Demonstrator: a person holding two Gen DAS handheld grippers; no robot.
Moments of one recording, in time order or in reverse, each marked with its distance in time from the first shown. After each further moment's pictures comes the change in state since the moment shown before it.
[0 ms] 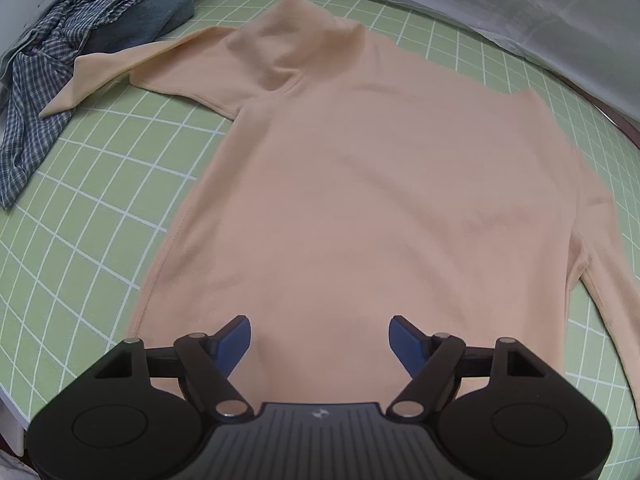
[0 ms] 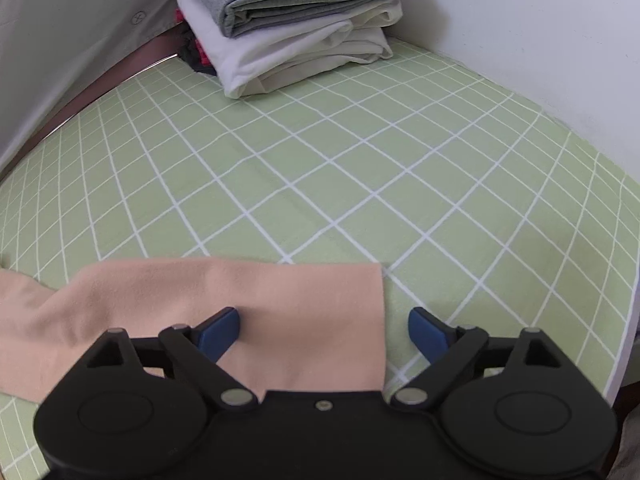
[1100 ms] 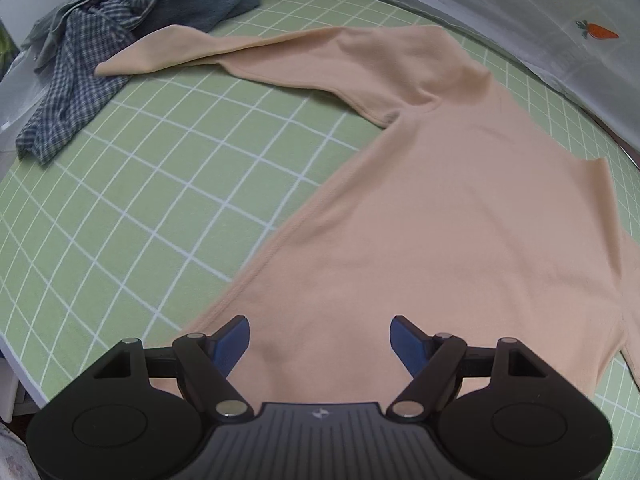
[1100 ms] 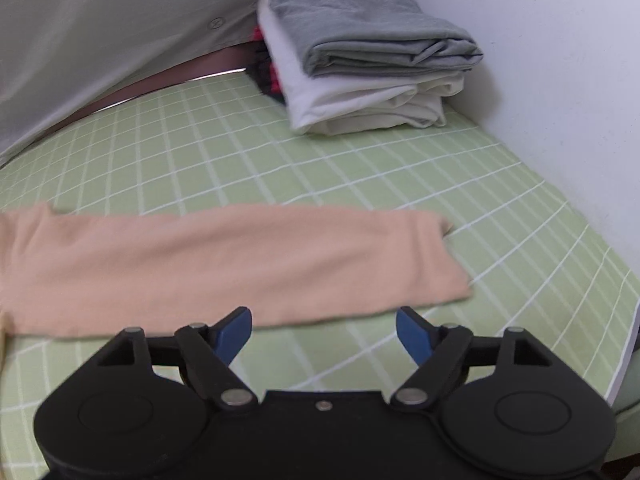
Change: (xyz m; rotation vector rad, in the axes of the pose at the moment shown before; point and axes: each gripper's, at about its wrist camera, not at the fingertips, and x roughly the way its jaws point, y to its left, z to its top) left arm -0.012 0.061 -0.019 -0.144 -0.021 0.015; right arm -0.037 0.043 -0.014 -0.251 -0.090 0.069
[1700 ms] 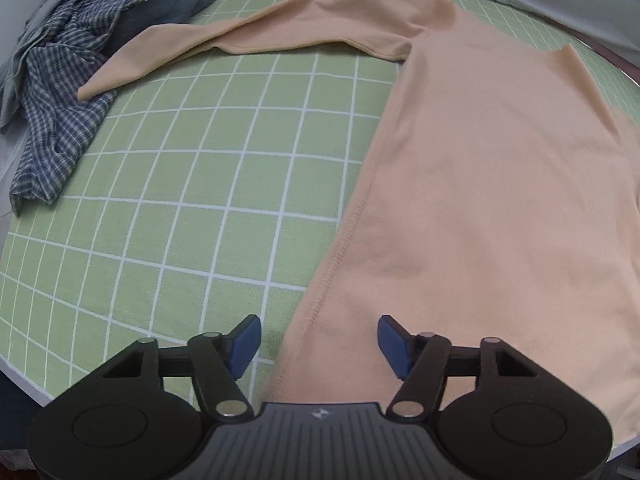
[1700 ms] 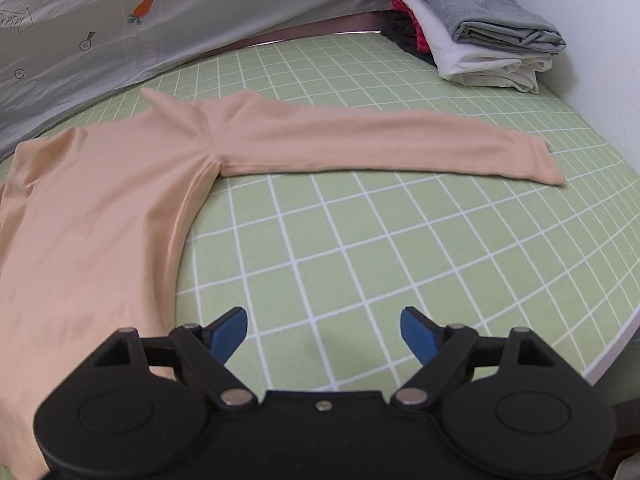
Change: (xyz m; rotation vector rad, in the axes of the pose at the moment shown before) left arm 0.009 0.071 -0.027 0.381 0.048 -0.052; right arm -0.107 0.108 -0.100 -0.089 0.076 0.152
